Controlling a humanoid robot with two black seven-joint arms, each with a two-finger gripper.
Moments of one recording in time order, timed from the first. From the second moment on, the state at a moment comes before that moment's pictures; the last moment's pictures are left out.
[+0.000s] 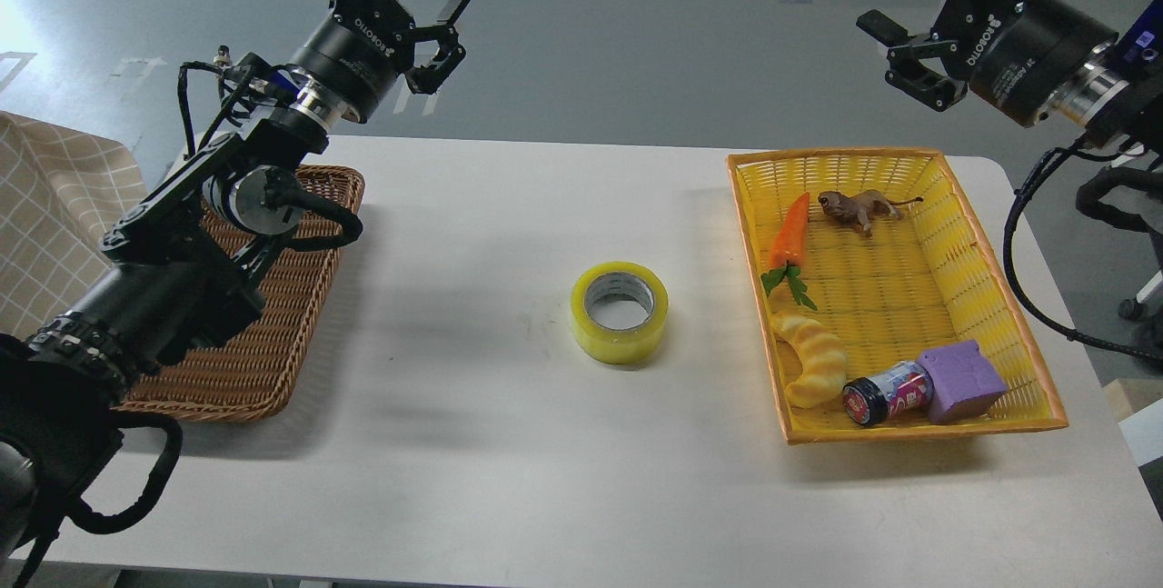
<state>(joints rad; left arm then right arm) -0.84 0.29 -0.88 -0.76 0.25 -0.49 -0.35 0.69 -0.41 1.31 1.19 -0.63 0.49 -0.17</state>
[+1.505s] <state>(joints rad) -0.86 0.30 -0.87 -0.76 0.28 -0.49 -0.35 0.64 -0.19 1.44 1.10 -0.23 0.49 -0.21</state>
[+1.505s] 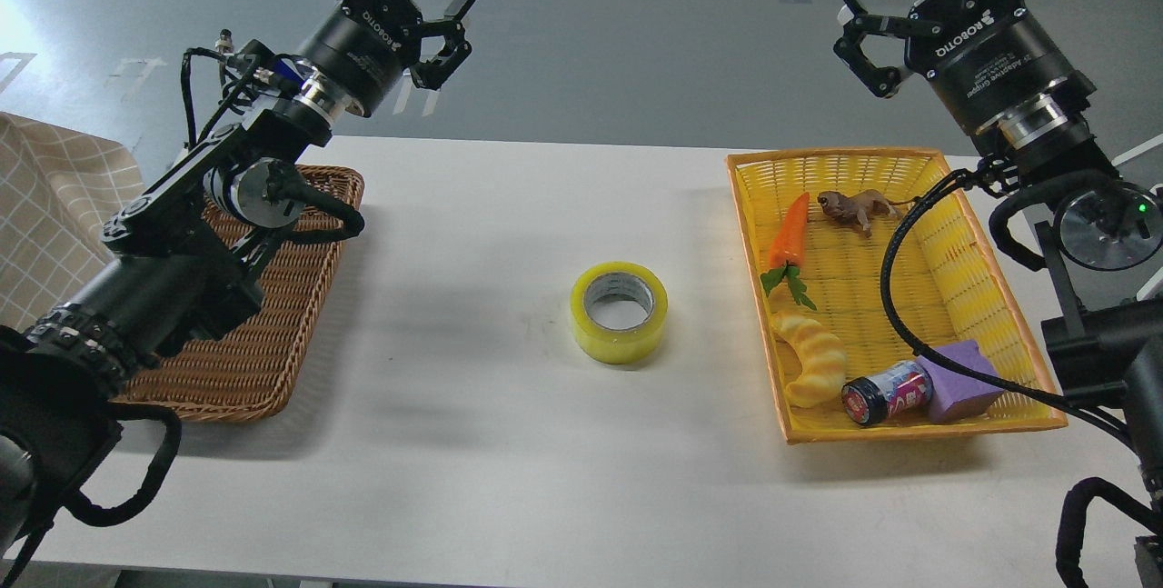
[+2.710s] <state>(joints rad) -0.97 0.36 -0.83 -0.86 0.96 -0.49 -0.35 0.63 -0.16 1.44 1.10 -0.23 0.49 -0.21</state>
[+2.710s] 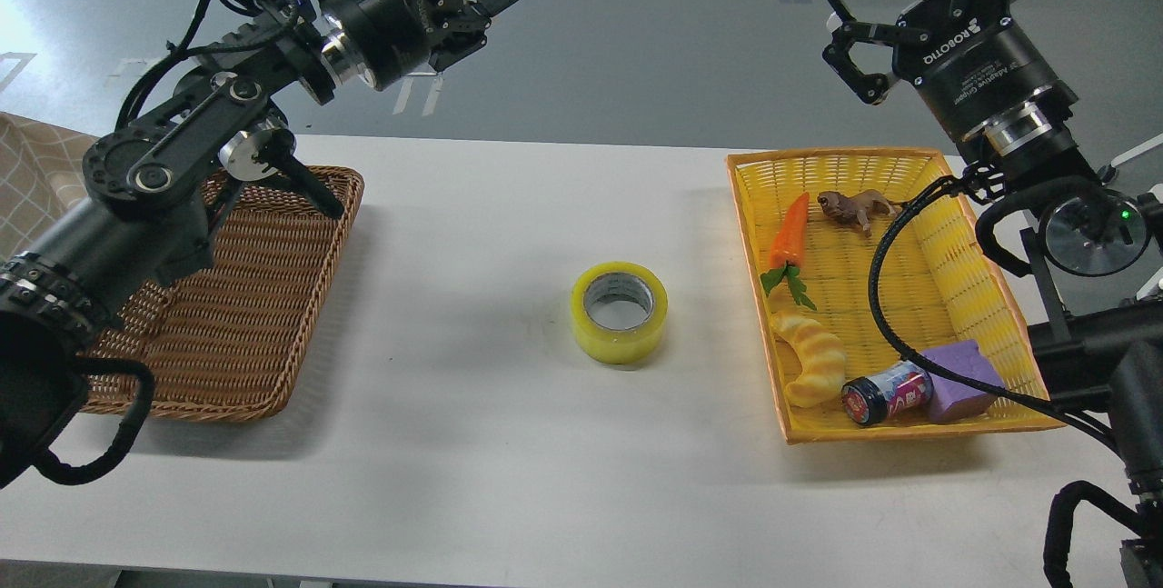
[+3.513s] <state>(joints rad) -1.03 0.37 -0.57 -0.91 1.57 -0.49 -0.34 0.63 -0.16 1.44 1.08 -0.24 0.49 -0.21</state>
